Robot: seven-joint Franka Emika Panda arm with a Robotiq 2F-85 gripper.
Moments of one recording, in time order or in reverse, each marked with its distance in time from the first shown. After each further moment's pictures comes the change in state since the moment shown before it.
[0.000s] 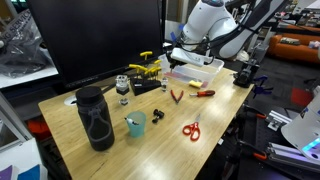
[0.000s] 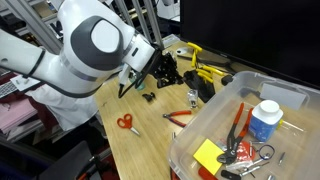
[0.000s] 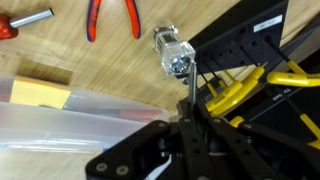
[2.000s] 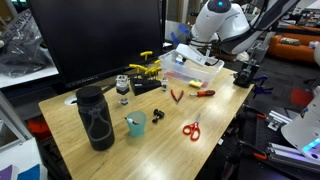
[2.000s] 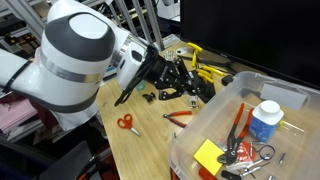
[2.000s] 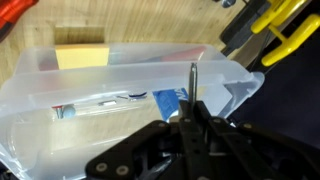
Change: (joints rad) arm 0.457 0.120 -0.549 -0.061 -0.215 -0.056 0.525
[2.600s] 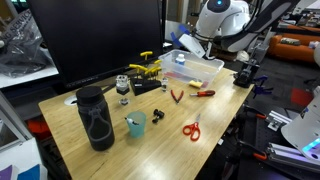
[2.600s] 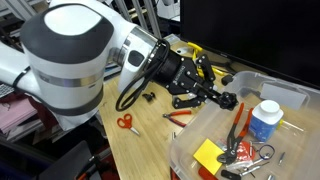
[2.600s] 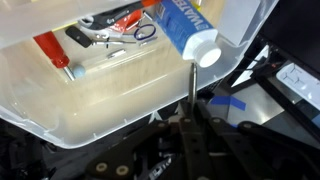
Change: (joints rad) arm 0.054 0.229 -0.157 -0.023 0.216 -0.001 0.093
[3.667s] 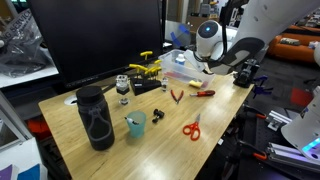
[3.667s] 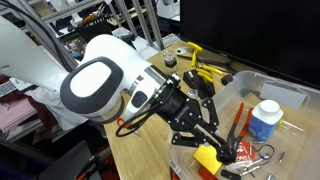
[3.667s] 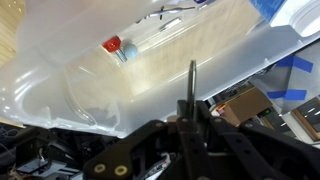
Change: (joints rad) arm -0.065 0.373 0.213 -0.060 0.712 -0.064 -0.272
